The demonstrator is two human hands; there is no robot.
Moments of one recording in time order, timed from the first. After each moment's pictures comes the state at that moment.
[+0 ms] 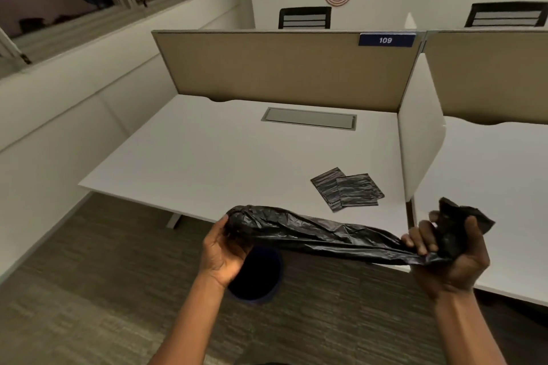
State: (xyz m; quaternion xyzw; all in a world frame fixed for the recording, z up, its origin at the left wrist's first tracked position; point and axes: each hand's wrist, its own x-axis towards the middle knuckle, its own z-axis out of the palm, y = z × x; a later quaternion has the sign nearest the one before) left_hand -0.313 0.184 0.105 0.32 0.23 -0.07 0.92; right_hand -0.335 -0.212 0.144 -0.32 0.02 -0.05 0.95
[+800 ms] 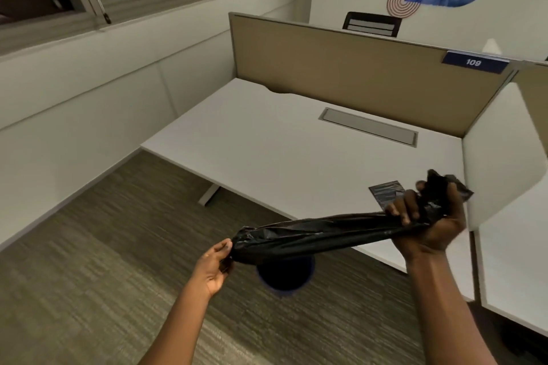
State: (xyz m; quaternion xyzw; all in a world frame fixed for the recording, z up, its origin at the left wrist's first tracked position) left_hand -0.389 0.381 0.039 0.40 0.43 -0.03 0.81; right_hand -0.296 0.011 0.199 -0.31 -0.02 0.01 0.95
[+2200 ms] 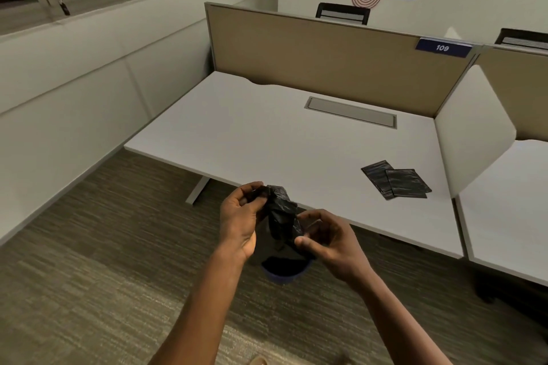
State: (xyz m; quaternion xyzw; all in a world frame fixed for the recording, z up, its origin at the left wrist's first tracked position) left_hand -0.389 0.365 0.174 0.49 0.21 0.05 0.85; right_hand -0.412 0.156 0.153 -0.80 -0.16 0.07 0.58
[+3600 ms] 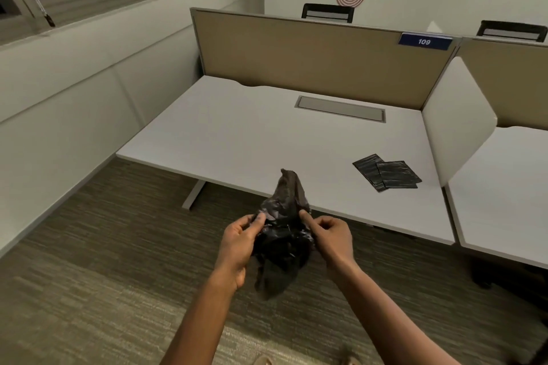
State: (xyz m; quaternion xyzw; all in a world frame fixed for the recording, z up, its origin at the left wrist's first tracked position) left_hand -0.434 0.361 0.147 0.61 0.19 -0.09 0.76; right_hand -0.408 0.168 0.127 -0.77 0.14 0.04 0.63
